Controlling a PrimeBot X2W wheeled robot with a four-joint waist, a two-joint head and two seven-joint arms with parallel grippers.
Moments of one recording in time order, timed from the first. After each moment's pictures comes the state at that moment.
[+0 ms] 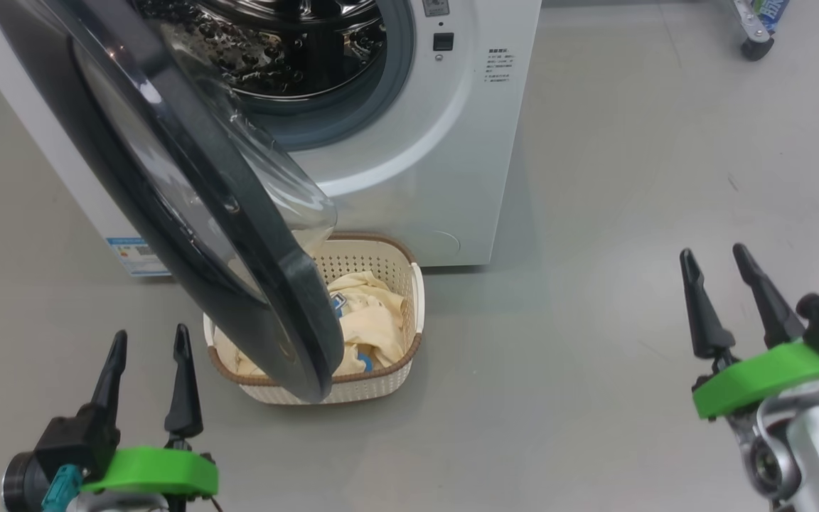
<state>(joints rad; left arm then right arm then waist) -0.08 0.06 -0.02 0.19 -0.17 -0.09 -0.25 -0.18 -0.26 0.18 0.24 0.44 0.13 -0.25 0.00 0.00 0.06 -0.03</state>
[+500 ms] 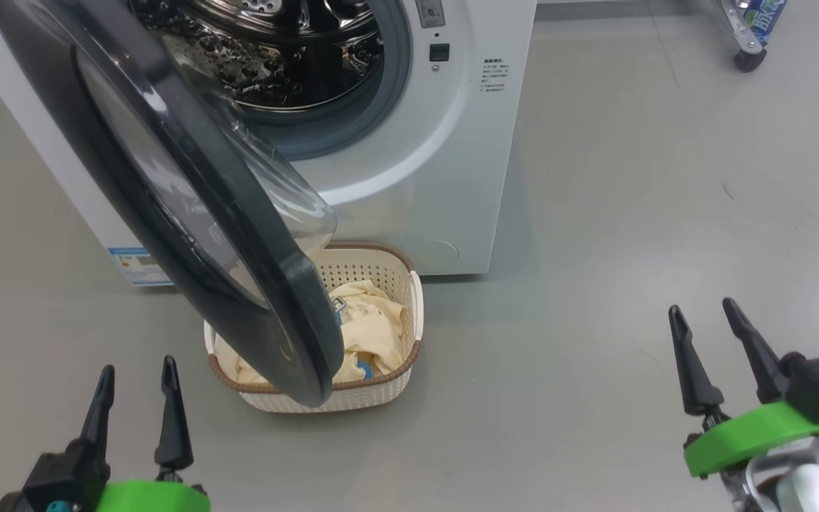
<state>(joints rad) 0.01 0.06 0.01 0.15 -0.17 -0.06 -0.25 -0.02 -0.17 0.07 0.16 0.26 0.13 -0.25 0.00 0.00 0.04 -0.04</state>
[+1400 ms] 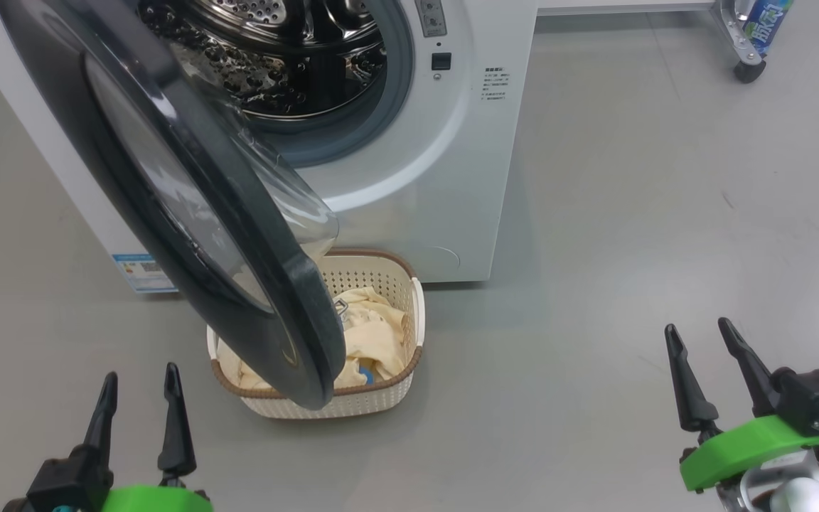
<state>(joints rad) 0.03 0.05 0.01 0.15 -0.17 -0.06 -0.25 0.02 -0.13 0.04 0.20 0.20 0.13 -0.25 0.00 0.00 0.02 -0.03</state>
